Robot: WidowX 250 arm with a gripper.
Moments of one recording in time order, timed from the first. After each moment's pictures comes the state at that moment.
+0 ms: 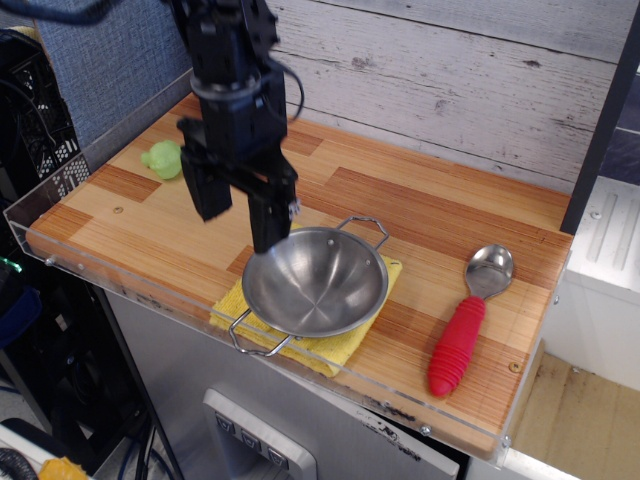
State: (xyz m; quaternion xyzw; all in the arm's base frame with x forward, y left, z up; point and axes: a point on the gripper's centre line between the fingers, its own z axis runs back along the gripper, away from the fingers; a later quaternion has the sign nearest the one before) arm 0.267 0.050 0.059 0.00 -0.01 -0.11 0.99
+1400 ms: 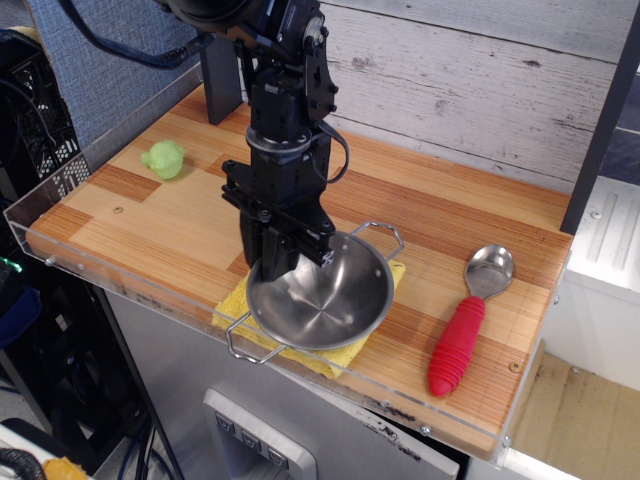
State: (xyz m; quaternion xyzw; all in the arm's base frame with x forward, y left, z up) arm 0.267 0.033 0.026 0.03 0.05 -0.14 0.99
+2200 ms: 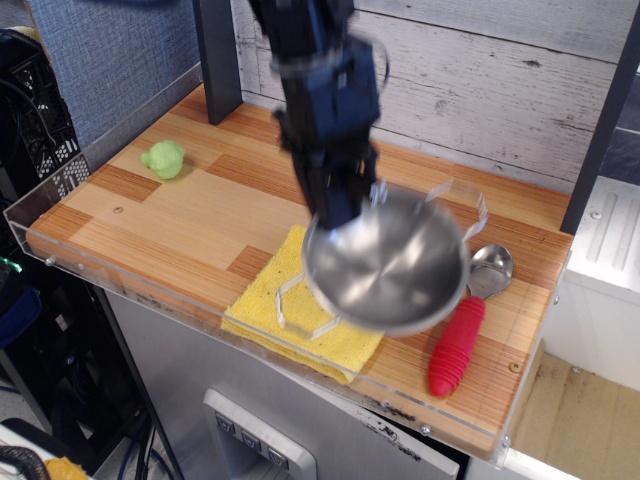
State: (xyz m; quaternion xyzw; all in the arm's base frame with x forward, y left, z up) arm 0.280 -0.016 0.097 -0.12 -0.04 -0.23 0.96
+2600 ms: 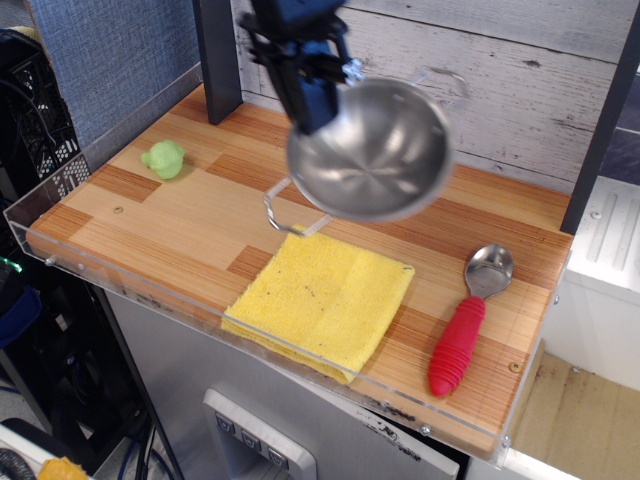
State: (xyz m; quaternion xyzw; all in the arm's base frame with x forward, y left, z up) arm 0.308 0.029 0.130 -0.12 -0.06 -0.16 0.98
